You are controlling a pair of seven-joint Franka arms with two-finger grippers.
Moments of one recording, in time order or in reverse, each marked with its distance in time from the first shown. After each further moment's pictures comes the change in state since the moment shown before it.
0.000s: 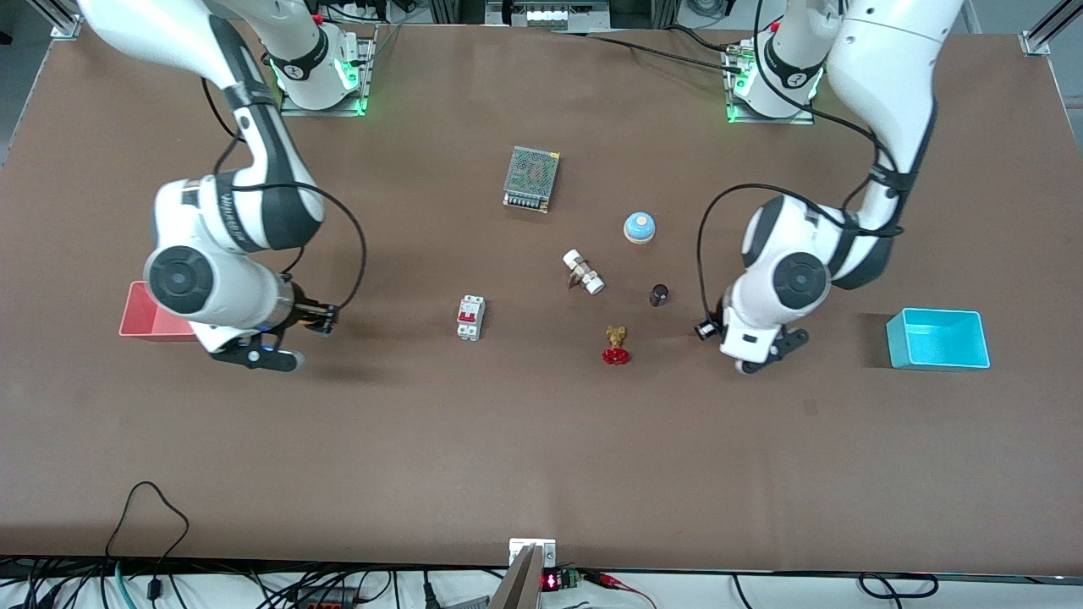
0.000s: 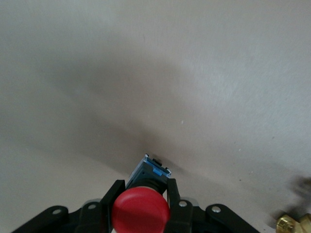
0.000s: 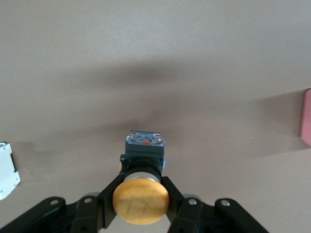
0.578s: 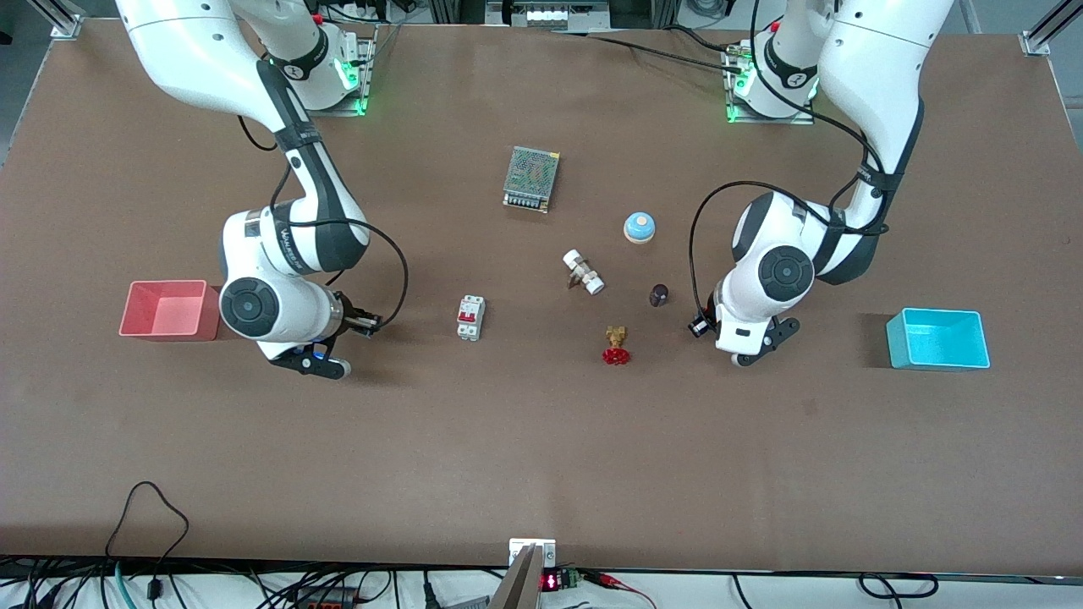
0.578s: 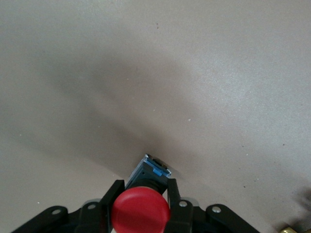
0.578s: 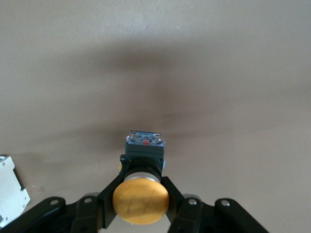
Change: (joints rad) left arm -0.003 0.000 0.001 -0.022 0.000 0.028 -0.083; right arm 0.048 0.122 0.000 0.012 0.082 0.061 0.094
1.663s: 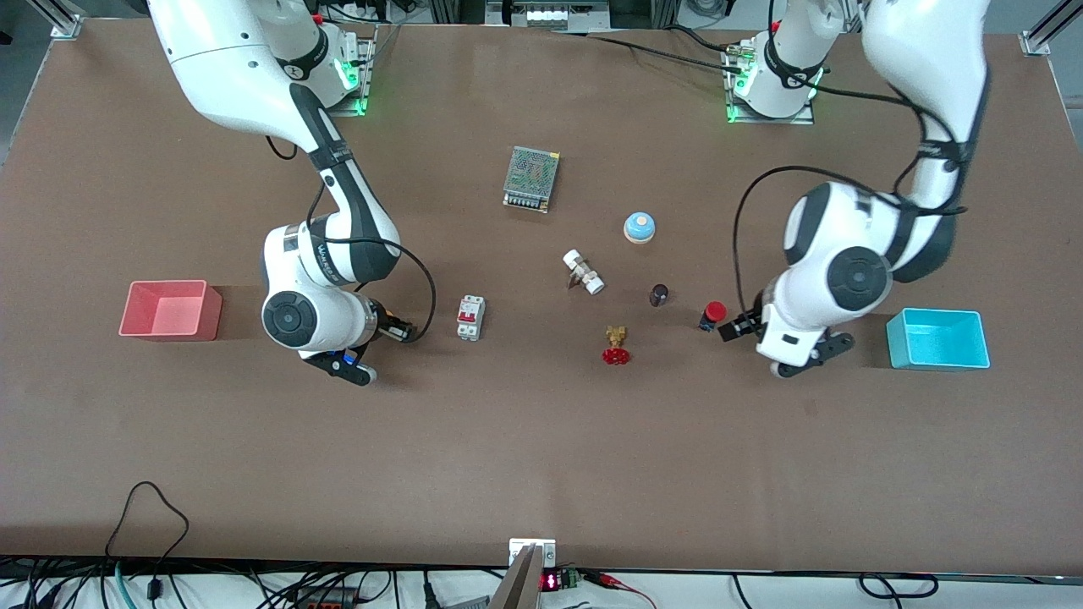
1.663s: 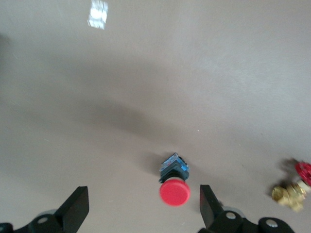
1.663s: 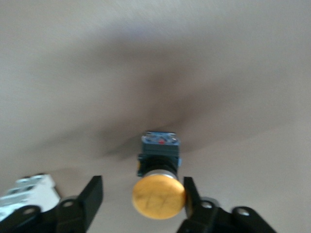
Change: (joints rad) left arm 0.066 -0.092 0.037 0.190 0.001 -0.314 0.335; right arm 0.039 0.076 -0.008 0.082 0.107 0.033 0.135
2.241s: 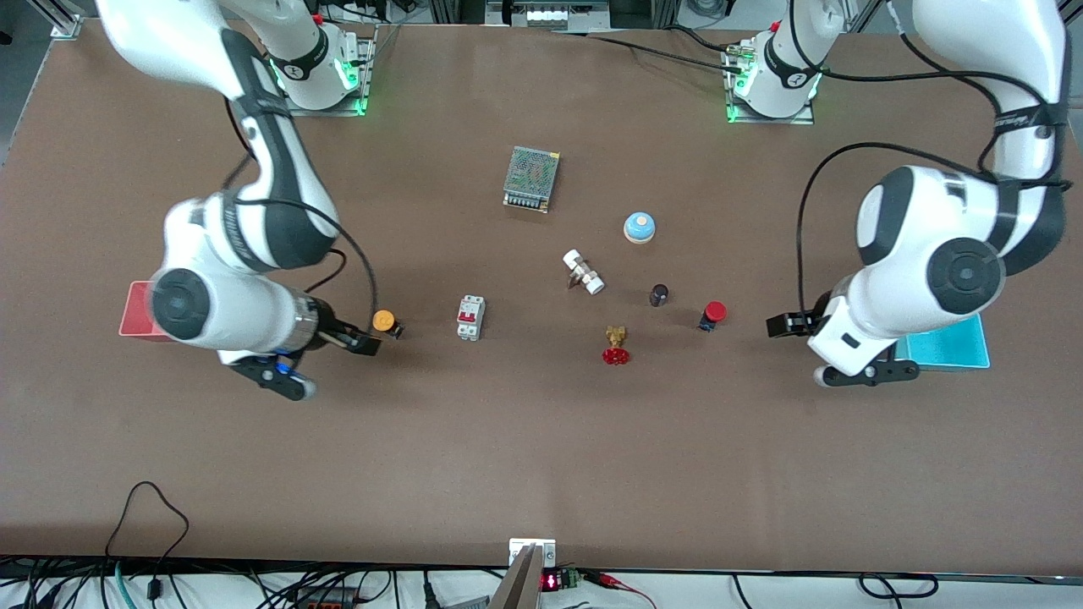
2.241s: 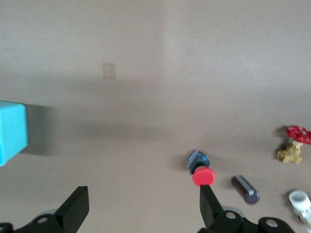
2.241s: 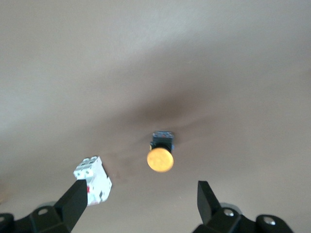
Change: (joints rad) left arm 0.066 -0.013 0.004 0.208 0.028 -0.207 0.363; right arm -0.083 -0.137 -0.024 0.182 0.003 -0.248 -0.026
